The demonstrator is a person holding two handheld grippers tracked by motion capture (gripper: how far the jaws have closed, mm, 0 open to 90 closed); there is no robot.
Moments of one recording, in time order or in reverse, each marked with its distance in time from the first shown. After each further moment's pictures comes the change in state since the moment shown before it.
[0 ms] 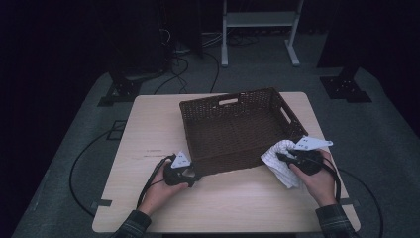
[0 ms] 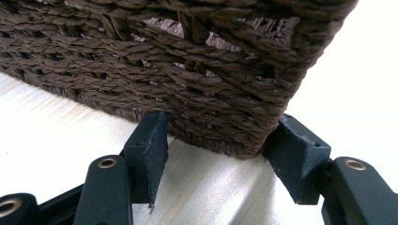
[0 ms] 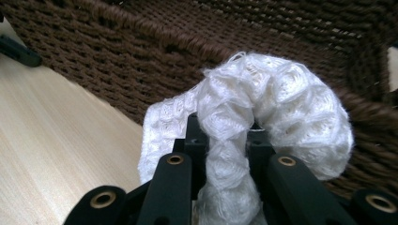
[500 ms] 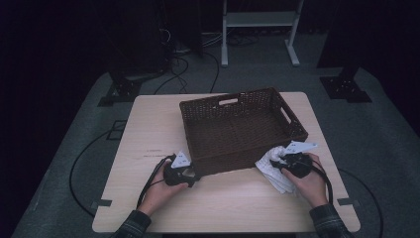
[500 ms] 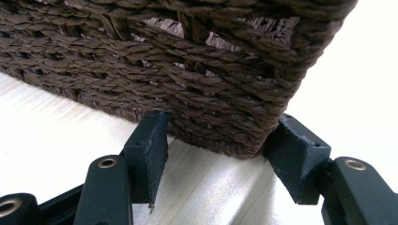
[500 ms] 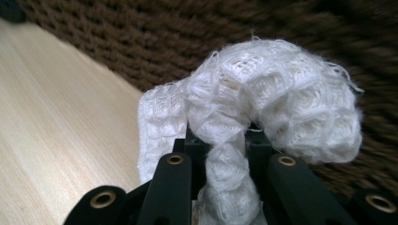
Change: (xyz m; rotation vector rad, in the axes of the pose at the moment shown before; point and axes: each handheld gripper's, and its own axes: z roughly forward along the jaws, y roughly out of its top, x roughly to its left) left arm 0.000 0.000 0.000 0.000 0.000 0.000; right arm 0.008 -0.015 0.034 0.123 0.038 0.004
